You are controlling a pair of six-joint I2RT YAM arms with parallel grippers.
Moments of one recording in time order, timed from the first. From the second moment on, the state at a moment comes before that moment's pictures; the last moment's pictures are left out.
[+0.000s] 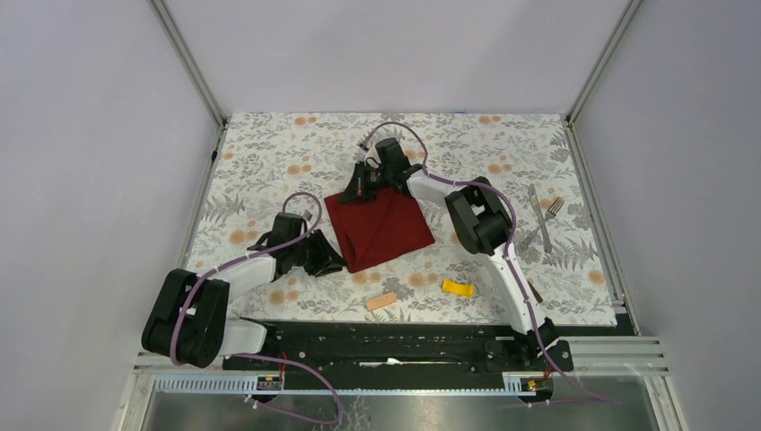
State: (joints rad) left arm -0.27 1.29 0.43 -0.05 0.46 -0.84; right arm 0.61 2.50 1.87 0.00 -0.75 0.81
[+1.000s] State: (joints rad) left arm -0.27 1.34 0.39 0.05 0.50 -0.82; right arm 0.63 2.64 2.06 0.01 -0.74 0.87
